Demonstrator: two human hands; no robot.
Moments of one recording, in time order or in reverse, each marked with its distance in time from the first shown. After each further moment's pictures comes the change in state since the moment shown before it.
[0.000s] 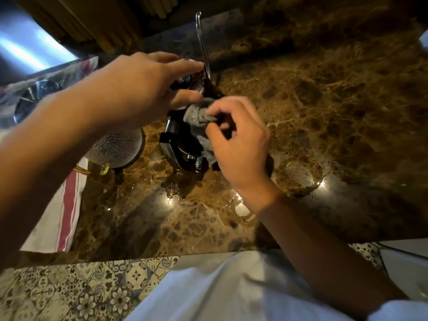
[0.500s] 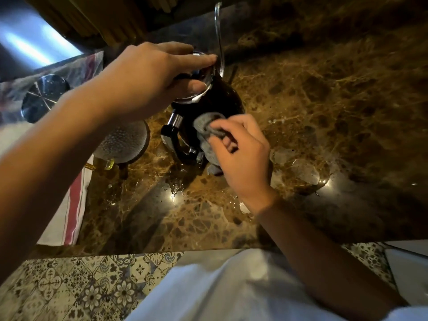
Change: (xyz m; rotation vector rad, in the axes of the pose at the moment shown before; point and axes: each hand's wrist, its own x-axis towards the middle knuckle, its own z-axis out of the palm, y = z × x) left_hand 0.002 -0.001 -0.001 -0.023 0.029 0.056; right_hand -0.030 0.022 0.005 -0.060 -0.125 0.086
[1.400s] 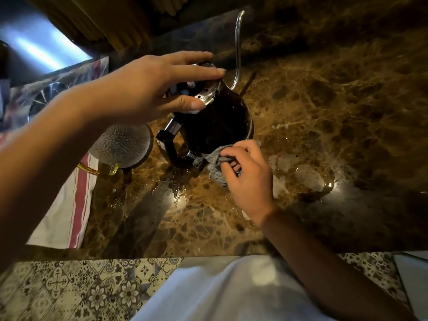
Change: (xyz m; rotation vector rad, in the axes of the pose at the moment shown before) left_hand 0.002 -0.020 0.001 -0.242 -0.122 0.113; right_hand -0.029 0.023 -0.006 -0.083 -0.118 0.027
